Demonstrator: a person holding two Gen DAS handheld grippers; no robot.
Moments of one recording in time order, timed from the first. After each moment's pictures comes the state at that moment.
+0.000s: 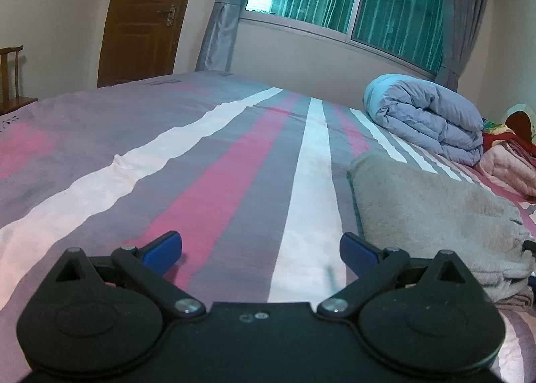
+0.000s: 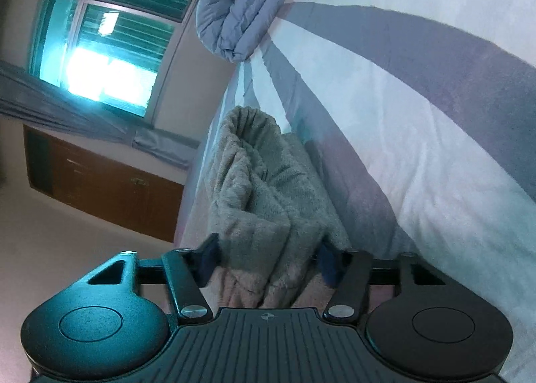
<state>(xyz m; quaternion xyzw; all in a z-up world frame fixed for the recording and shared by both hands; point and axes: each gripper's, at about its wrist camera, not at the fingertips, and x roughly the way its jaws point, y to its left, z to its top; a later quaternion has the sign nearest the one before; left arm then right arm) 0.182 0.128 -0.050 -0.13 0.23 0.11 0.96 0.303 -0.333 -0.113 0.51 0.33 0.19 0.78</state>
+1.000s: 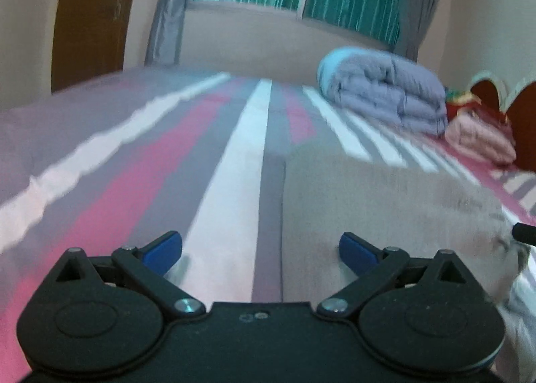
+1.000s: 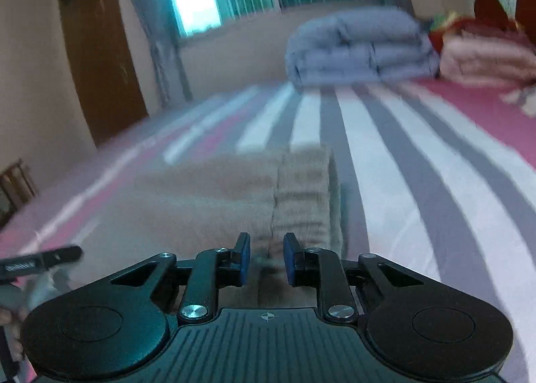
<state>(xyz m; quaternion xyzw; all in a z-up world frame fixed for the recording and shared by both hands) 0.236 0.081 -0.038 -0.09 0.24 0.03 0.96 0.253 -0.239 -0.050 0.10 0.24 0.18 0.95</state>
